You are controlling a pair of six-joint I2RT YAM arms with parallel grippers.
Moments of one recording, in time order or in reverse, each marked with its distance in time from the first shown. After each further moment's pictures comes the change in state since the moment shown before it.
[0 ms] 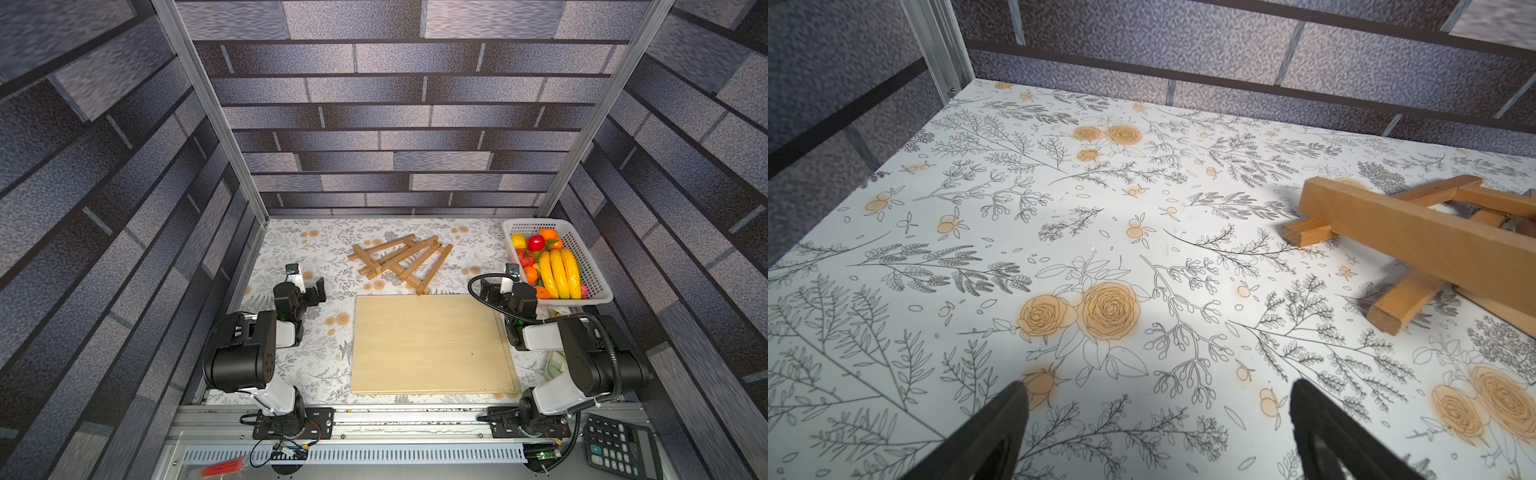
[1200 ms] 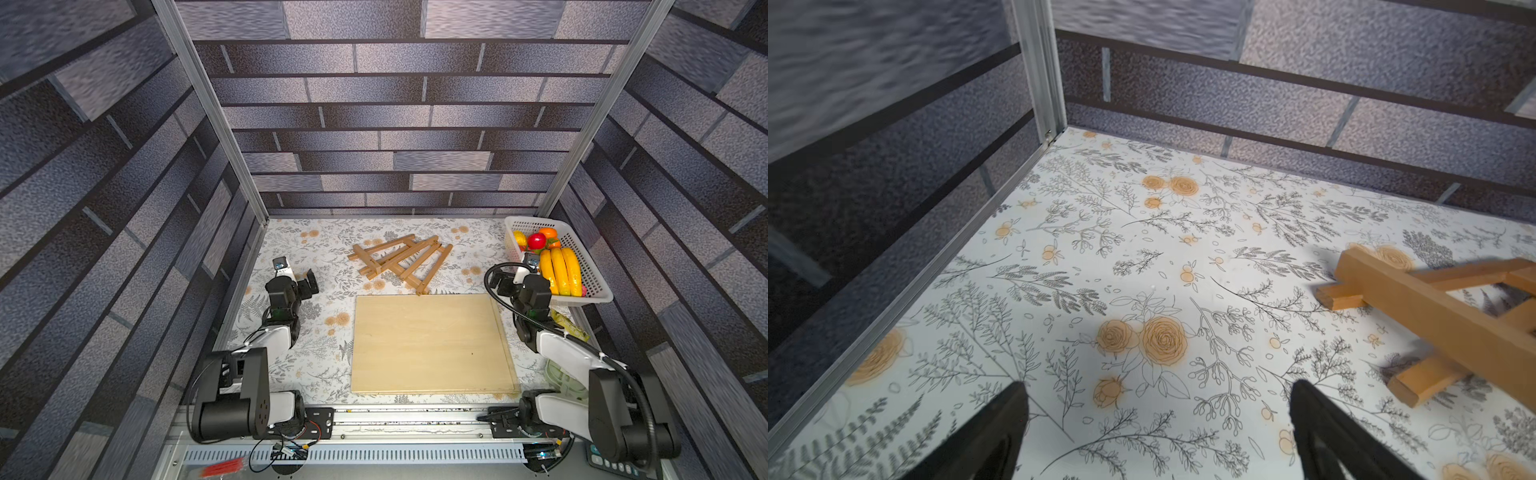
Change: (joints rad) left arm -0.020 -0.317 0.121 -0.425 -0.238 -0.100; right arm 0.003 -0.380 0.153 -0.489 0.127 0.145
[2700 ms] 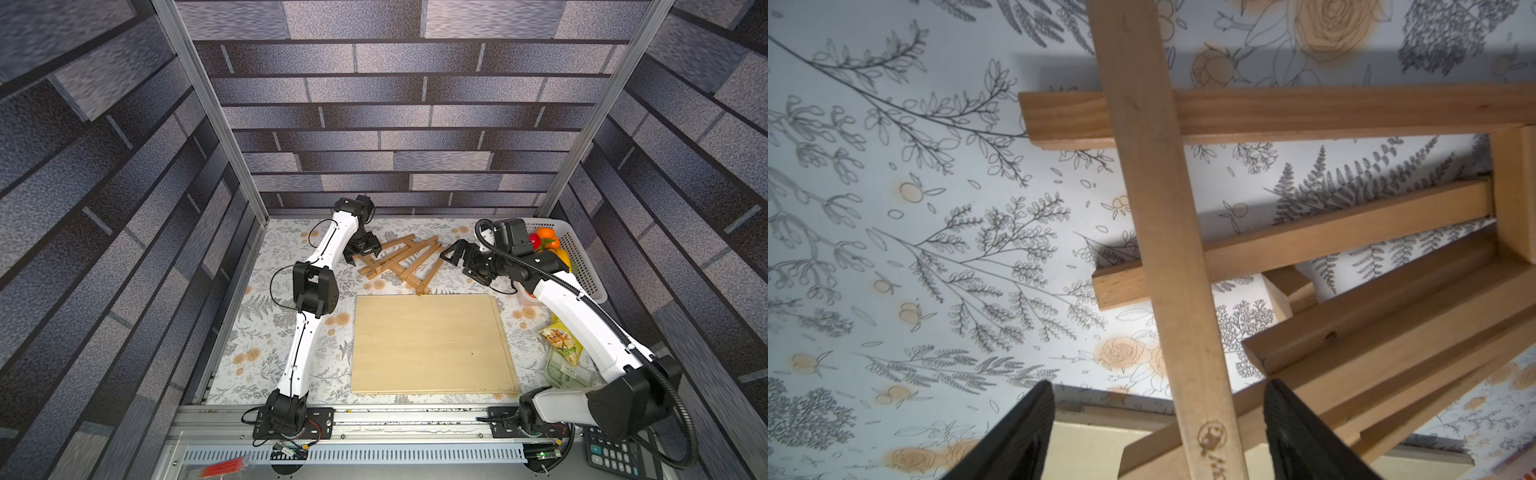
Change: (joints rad) left arm -0.393 1.297 2.154 -1.963 0.220 -0.496; right arm 0.291 0.208 0.810 -1.098 -0.578 0.553
